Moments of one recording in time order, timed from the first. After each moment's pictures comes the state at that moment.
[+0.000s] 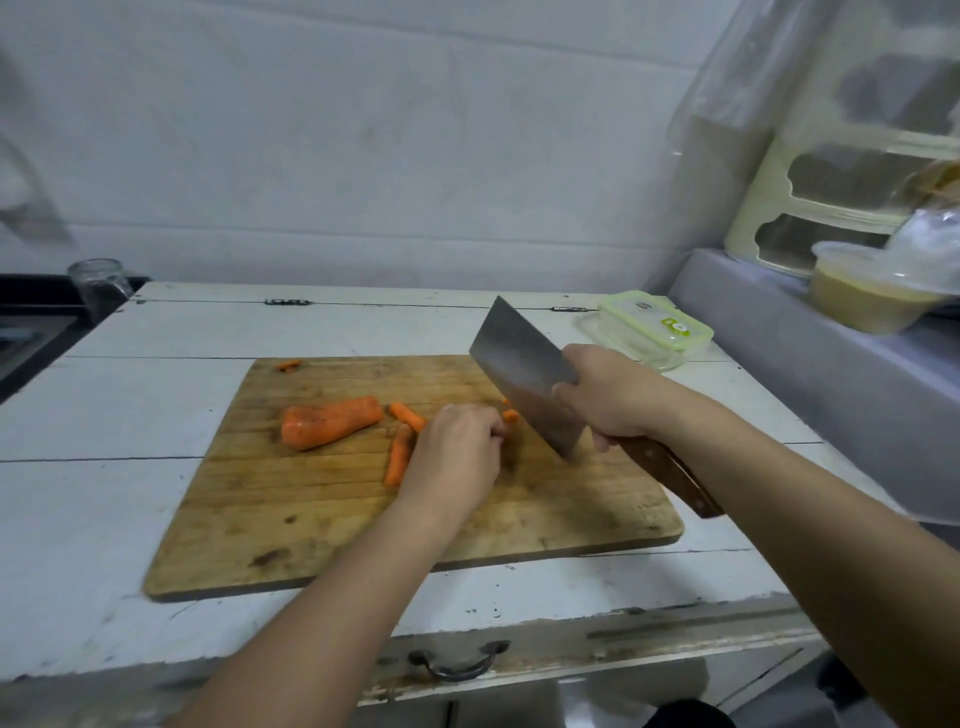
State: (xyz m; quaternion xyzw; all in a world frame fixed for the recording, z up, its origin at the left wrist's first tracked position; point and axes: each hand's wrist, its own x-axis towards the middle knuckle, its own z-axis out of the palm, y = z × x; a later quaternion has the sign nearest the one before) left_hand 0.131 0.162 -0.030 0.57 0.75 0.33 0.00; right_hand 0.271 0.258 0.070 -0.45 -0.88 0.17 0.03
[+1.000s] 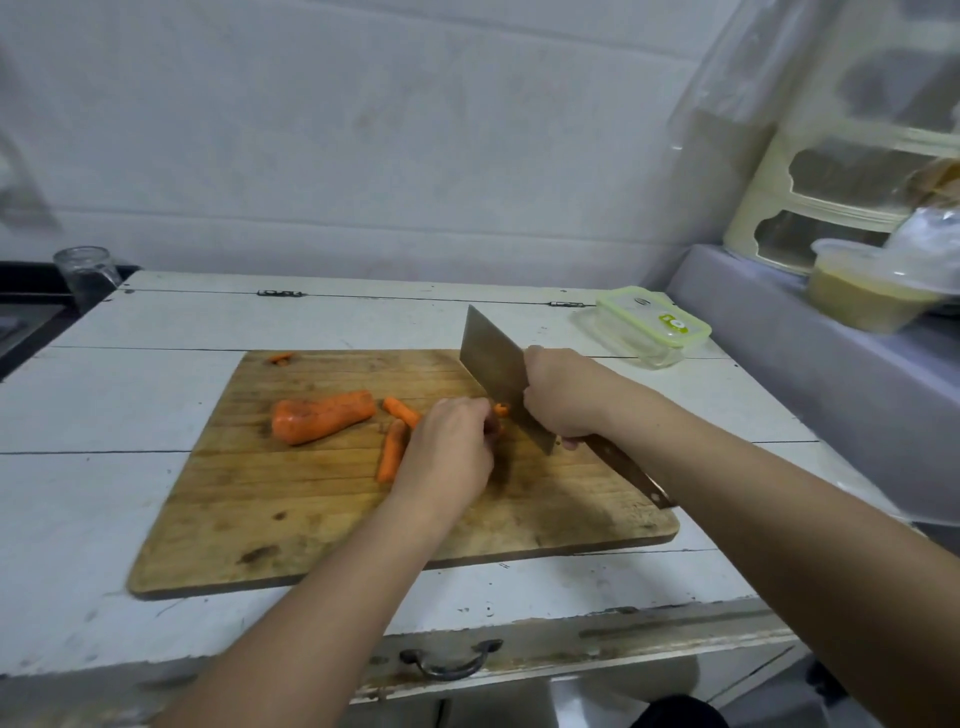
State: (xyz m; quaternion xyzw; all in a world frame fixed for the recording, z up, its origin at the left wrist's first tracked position) left_hand 0.133 0.161 -0.026 0.55 0.77 0.32 0.01; right_hand 0.233 0.254 0.058 -0.45 -0.89 0.03 -0.07
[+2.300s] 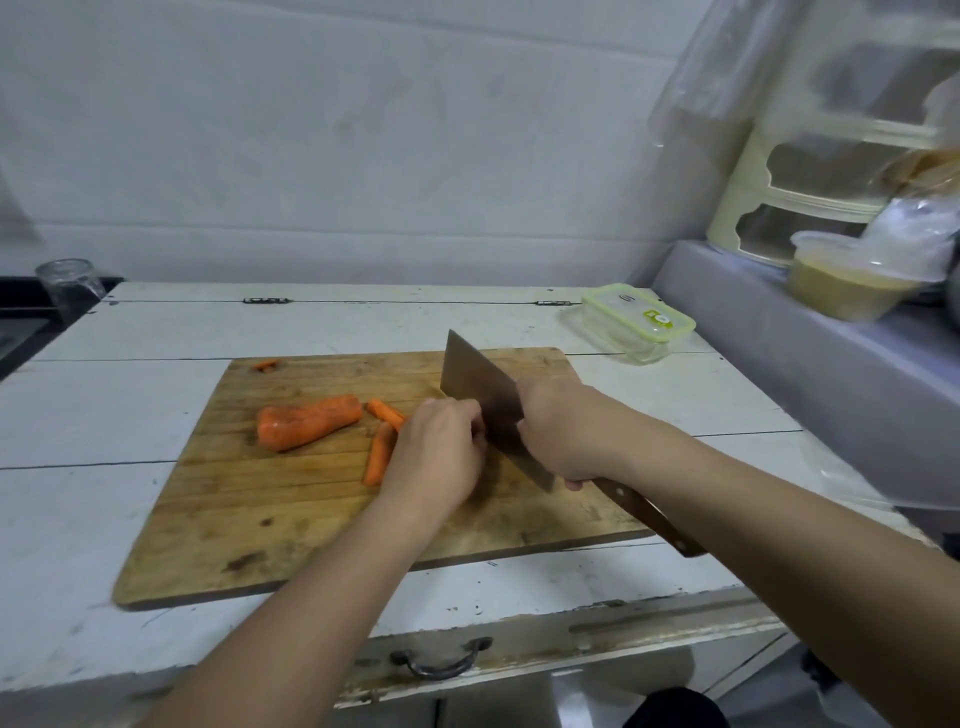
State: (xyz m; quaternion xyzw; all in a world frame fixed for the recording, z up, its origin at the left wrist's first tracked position) left_hand 0.137 0.159 -0.022 0.55 0.78 0.31 0.00; right_hand 0.261 0.223 0.059 -0.44 -0.89 0.07 -0.08
